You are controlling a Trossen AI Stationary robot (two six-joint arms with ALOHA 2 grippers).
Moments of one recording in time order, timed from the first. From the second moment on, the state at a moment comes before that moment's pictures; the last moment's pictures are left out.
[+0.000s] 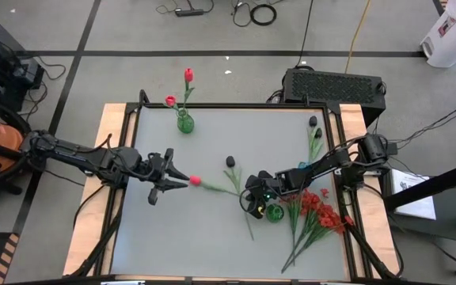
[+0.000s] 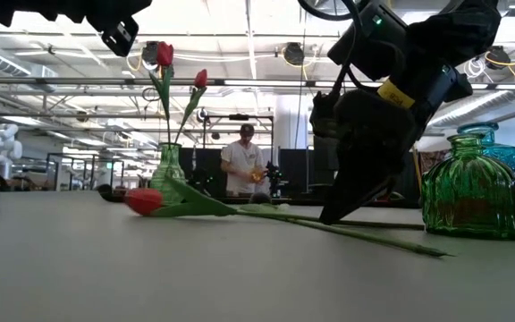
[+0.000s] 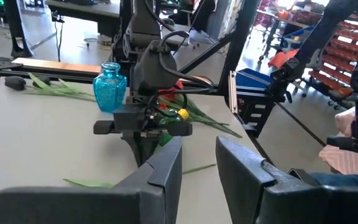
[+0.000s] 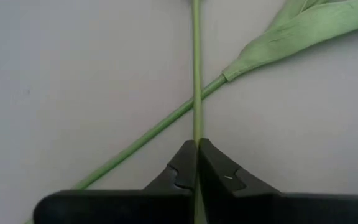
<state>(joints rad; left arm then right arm) -0.20 0.75 0.48 0.13 0.05 -0.18 0.19 1.77 0.78 0.09 0.04 0.61</state>
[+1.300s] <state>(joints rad) -0.20 0.74 0.48 0.39 -0.02 0.04 0.19 1.45 0.78 -0.08 0.56 0.46</state>
